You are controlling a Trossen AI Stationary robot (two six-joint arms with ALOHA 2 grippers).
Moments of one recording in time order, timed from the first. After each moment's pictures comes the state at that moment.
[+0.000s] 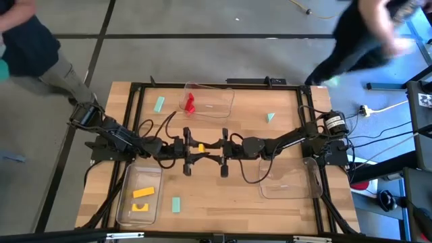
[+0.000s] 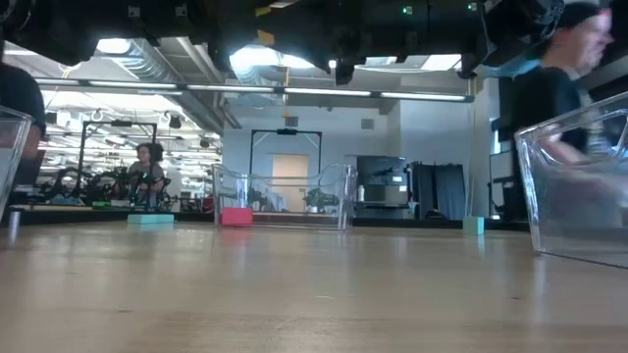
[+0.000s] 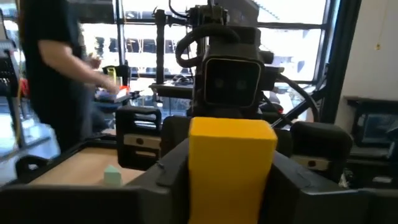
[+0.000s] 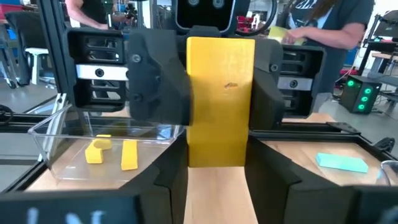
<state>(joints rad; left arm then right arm) -0.30 1.47 0.46 1.24 -0.41 0.01 0.19 1.81 0.91 0.89 0.20 -0.03</state>
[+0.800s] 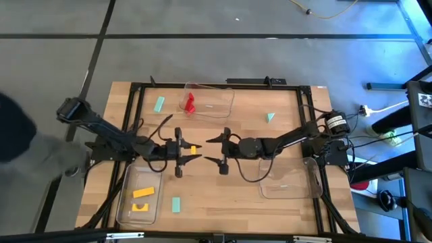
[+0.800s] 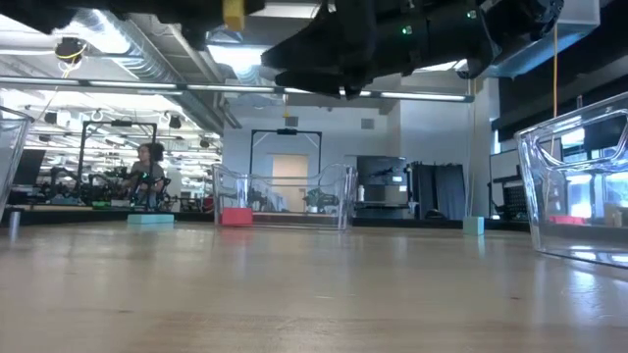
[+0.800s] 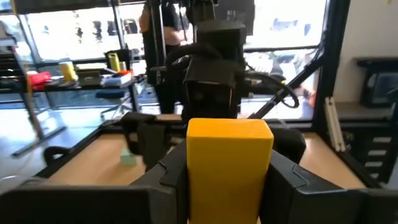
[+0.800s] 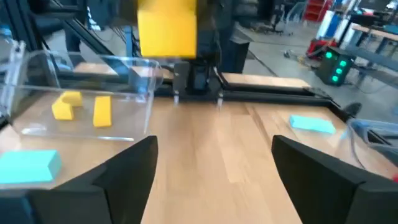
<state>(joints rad) -0.39 1.22 0.46 0.87 -0.50 0.07 0.19 1.79 0.91 0.72 0.28 -0.05</state>
